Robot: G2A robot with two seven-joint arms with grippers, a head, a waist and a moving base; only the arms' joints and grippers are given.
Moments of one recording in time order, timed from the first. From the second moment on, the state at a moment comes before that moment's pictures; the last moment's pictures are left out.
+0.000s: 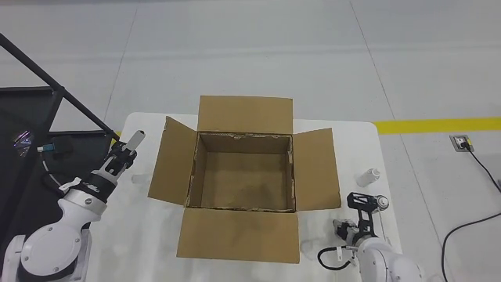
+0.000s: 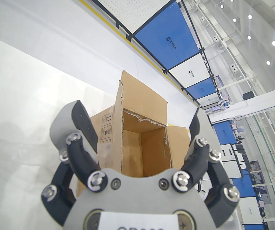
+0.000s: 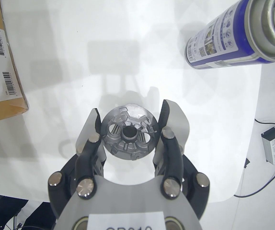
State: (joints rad) left arm 1.31 -1.16 -1.80 -1.94 0.23 0.02 -0.51; right arm -1.45 -1.47 1.54 -1.87 -1.40 0.22 0.97
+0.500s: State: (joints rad) left arm 1.31 -1.16 -1.80 -1.94 0.23 0.02 -0.51; right arm -1.54 -1.48 1.61 -2.32 -1.31 0.47 0.93
